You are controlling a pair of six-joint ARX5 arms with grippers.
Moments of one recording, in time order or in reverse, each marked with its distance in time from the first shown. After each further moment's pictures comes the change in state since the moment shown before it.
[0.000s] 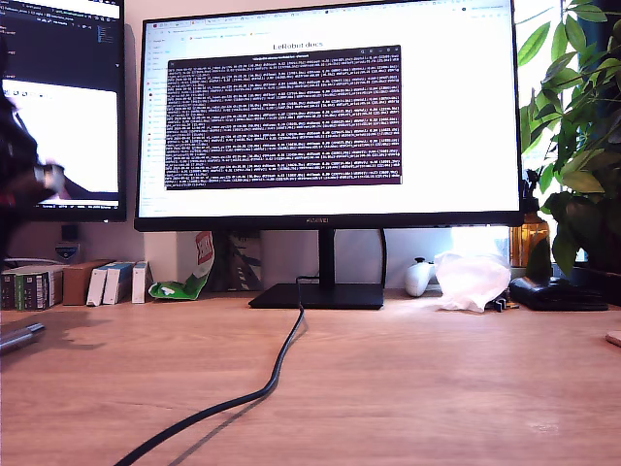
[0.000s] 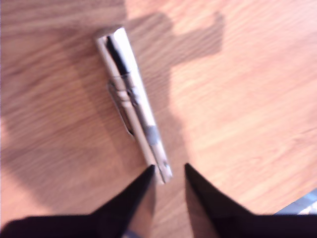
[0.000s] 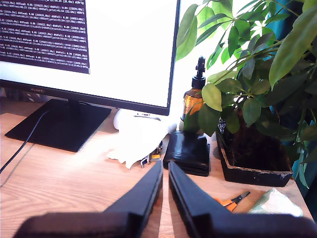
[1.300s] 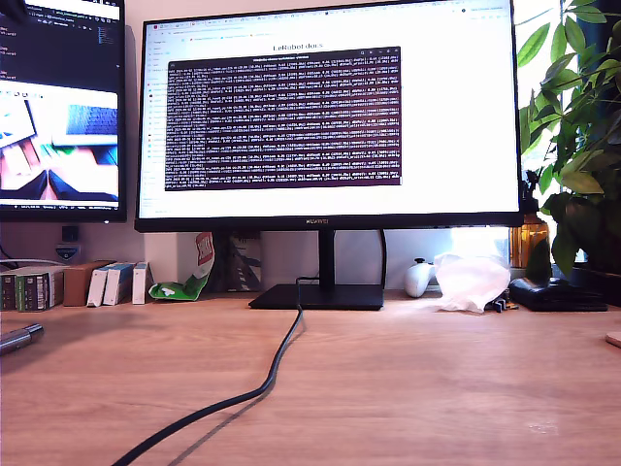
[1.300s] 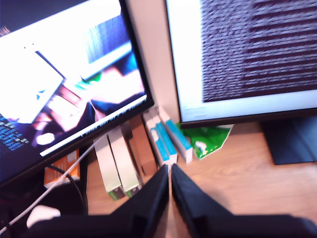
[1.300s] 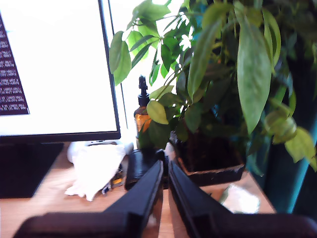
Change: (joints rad) left arm -0.084 -0.740 -0.261 0.842 -0.264 -0.236; right arm 0.000 -0.009 0.010 0.051 0.218 0.122
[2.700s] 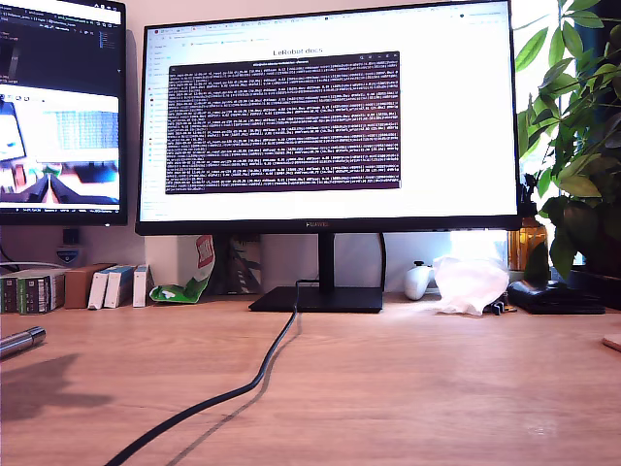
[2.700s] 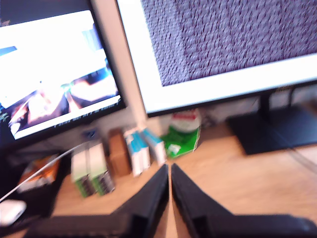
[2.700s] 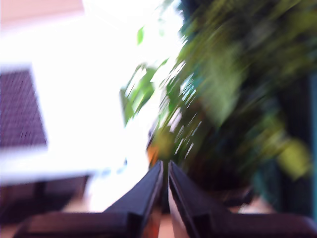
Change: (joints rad) left arm -0.359 -0.573 -1.098 0.904 -0.336 0.029; right arm 0.007 -0.474 -0.348 0.092 -0.068 0.003
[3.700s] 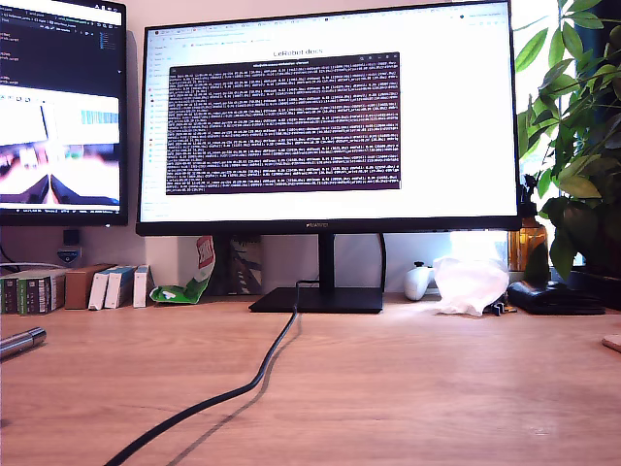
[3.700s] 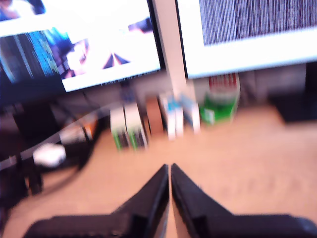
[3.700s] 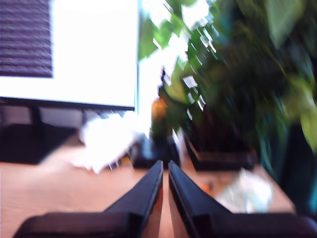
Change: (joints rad) left arm 0.065 -0.244 -0.192 -0.131 -0.078 -0.055; right arm 0.000 0.000 -0.139 0.006 0.015 -0.064
